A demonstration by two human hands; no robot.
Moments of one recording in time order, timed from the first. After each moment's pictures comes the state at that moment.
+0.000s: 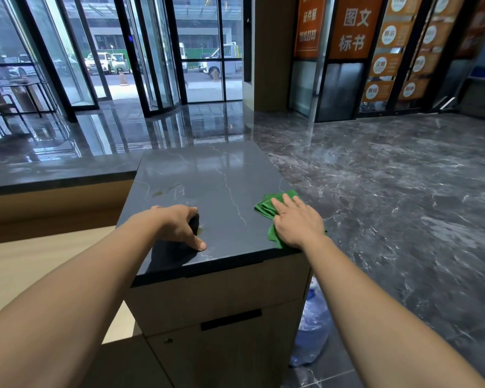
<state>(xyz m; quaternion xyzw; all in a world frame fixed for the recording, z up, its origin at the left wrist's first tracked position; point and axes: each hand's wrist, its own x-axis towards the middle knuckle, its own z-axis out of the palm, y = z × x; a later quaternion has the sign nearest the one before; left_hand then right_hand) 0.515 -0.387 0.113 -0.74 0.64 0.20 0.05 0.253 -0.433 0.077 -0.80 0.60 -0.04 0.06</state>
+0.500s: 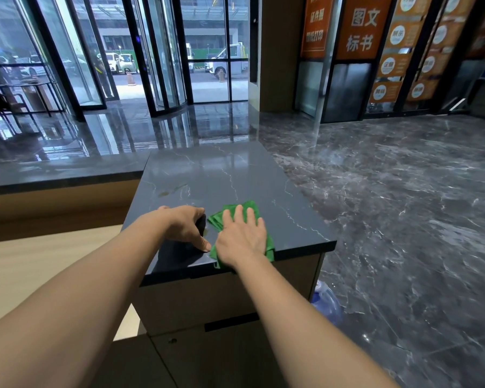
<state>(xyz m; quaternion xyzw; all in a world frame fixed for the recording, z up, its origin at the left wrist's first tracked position) 0.509 -0.386 0.116 -0.73 0.65 0.20 0.05 0.361 -0.375 0.080 -0.81 0.59 -0.05 0.07</state>
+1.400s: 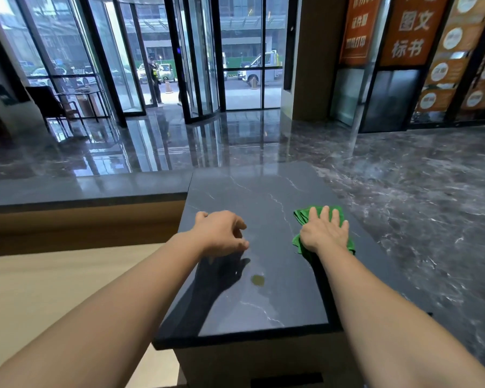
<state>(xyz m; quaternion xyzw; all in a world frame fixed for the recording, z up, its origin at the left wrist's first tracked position) 0.558 -0.420 0.141 -0.72 0.69 0.12 -0.06 0.363 -0.525 0.083 -0.71 0.70 -0.02 0.08</state>
